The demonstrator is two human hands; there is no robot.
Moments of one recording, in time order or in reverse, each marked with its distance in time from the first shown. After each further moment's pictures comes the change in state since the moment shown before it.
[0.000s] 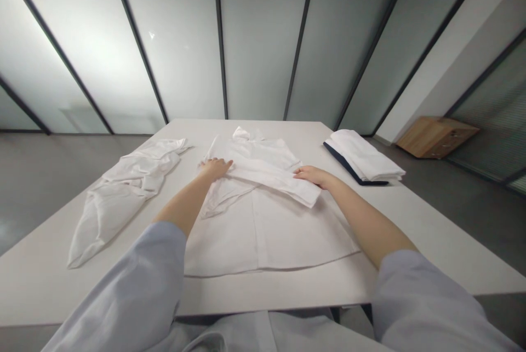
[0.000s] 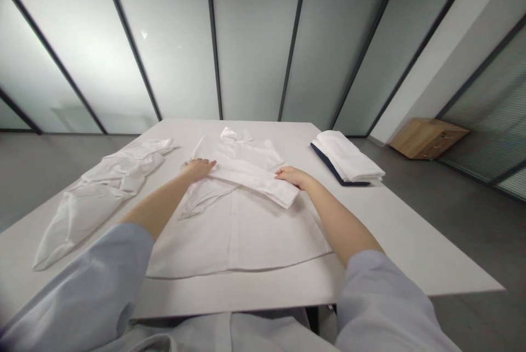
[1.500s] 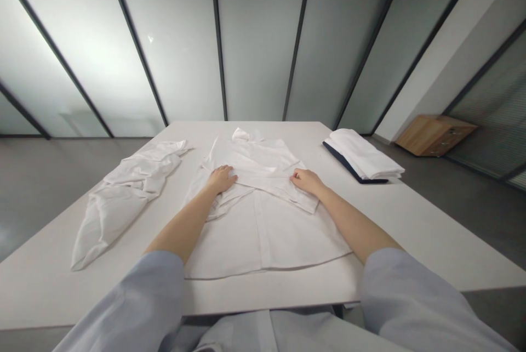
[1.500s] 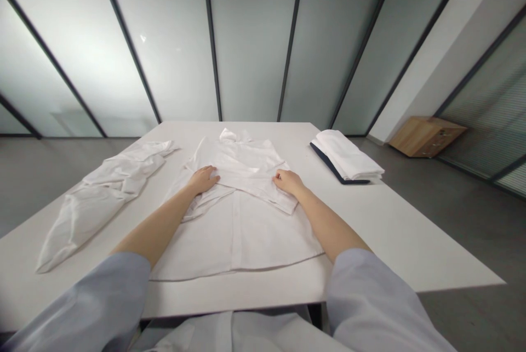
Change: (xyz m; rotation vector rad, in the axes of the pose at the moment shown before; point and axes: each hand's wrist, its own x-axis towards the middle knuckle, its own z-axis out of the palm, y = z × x) left_hand -0.032 0.013 0.026 -0.158 0.197 0.193; right_hand 0.005 0.009 0.028 -0.853 0.414 -0.164
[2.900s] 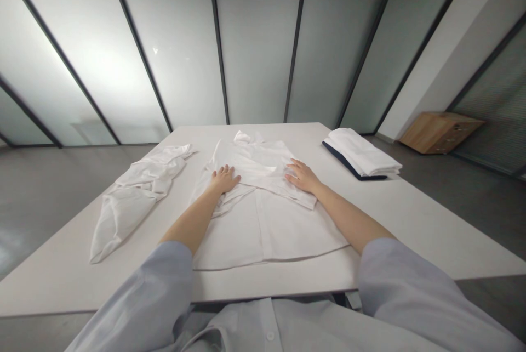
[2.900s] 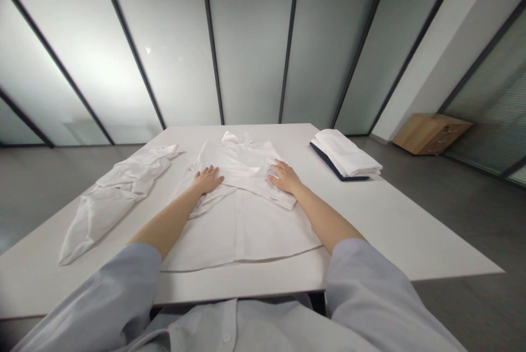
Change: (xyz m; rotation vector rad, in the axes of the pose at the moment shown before) left_hand -0.008 0.009 -0.007 0.098 -0.134 -0.086; right_hand 0.002 -0.001 0.010 0.027 0.125 -0.214
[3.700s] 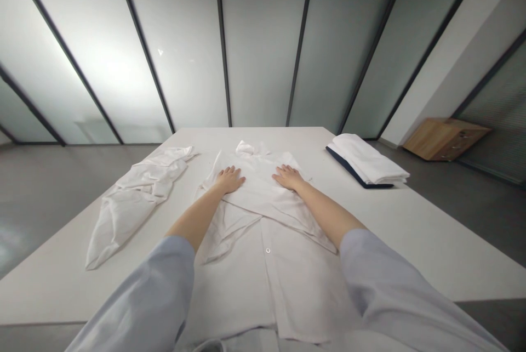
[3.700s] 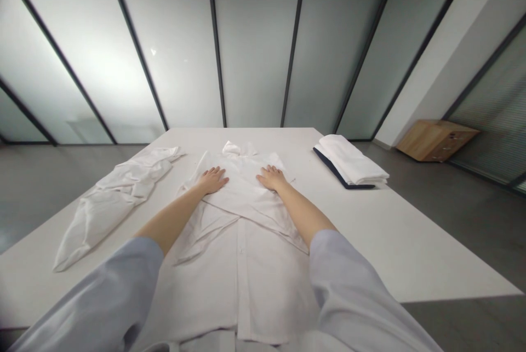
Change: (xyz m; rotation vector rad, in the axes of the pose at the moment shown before) left_hand 0.018 0.003 0.001 0.022 0.009 0.112; right_hand 0.055 -0.044 0.011 -0.083 -0.224 0.138
